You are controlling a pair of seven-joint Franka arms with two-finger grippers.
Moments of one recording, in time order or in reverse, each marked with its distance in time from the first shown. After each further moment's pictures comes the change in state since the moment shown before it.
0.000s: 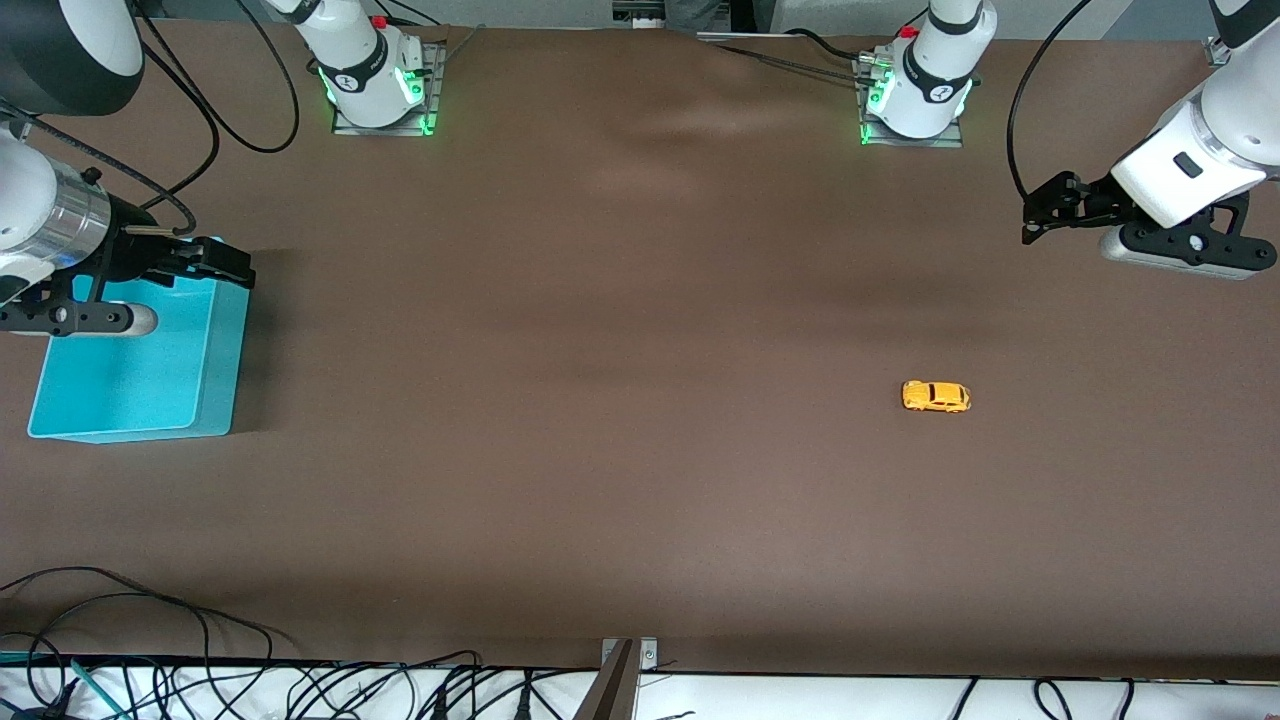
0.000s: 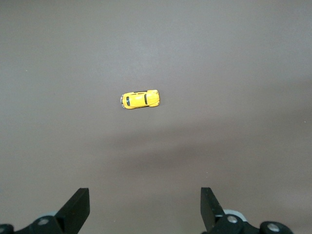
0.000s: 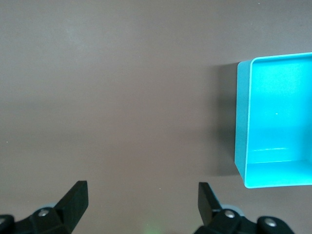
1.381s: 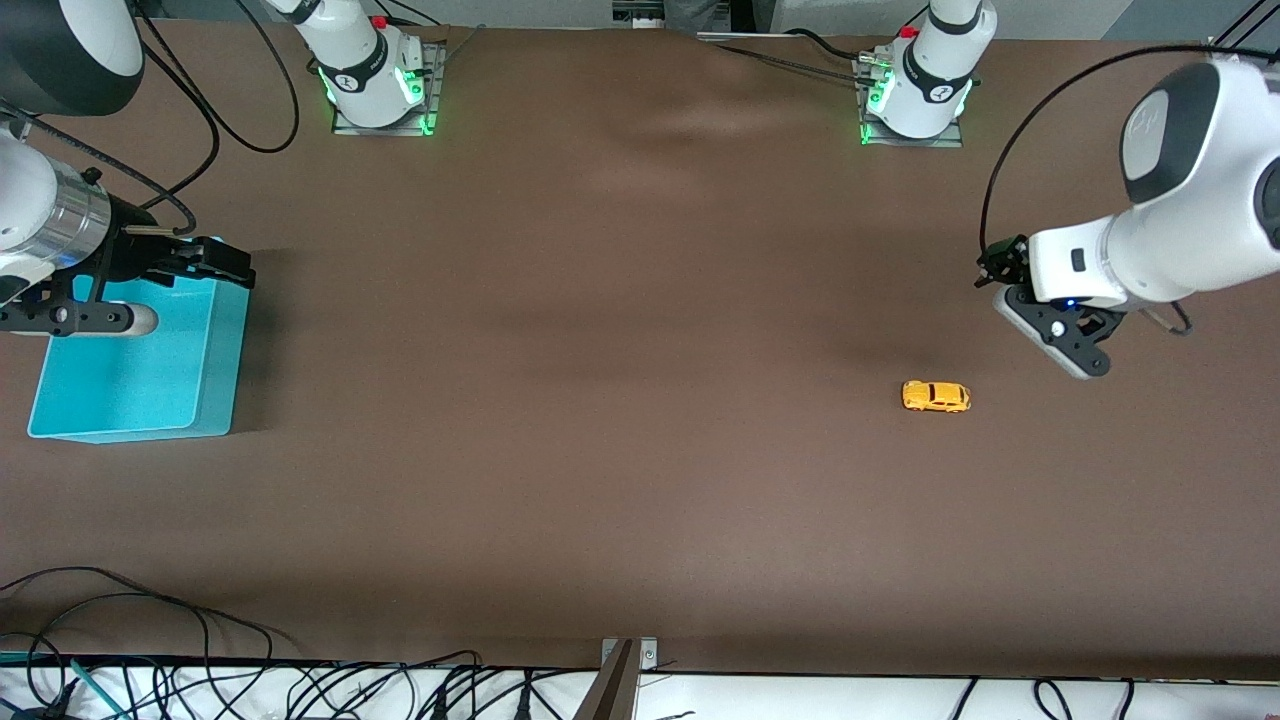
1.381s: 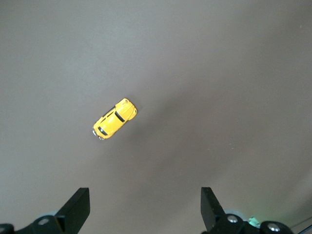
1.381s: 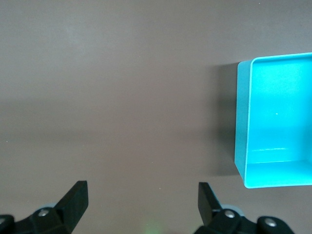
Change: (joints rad) left arm 0.003 0.241 -0.012 0.004 0.001 0.114 0.655; right arm 0.000 0.000 0.000 0.000 0.000 -0.001 -0.003
